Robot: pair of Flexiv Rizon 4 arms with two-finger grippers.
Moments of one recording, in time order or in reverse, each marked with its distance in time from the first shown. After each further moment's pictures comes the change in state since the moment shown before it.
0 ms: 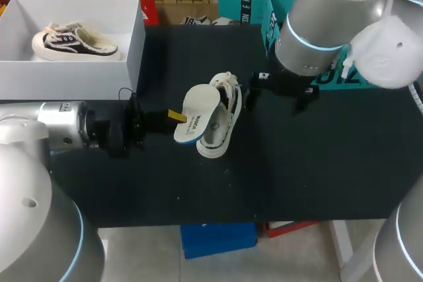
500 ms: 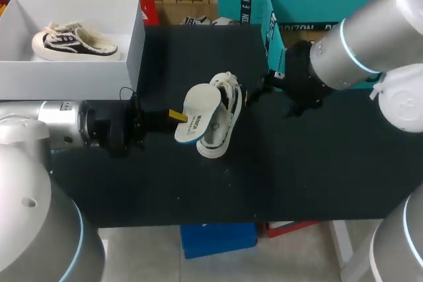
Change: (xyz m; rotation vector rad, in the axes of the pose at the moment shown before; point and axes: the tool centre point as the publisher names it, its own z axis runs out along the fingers) left arm -0.001 0.000 0.002 0.003 0.007 0.007; right arm 0.015 0.003 -0.005 -0.062 0.344 0.048
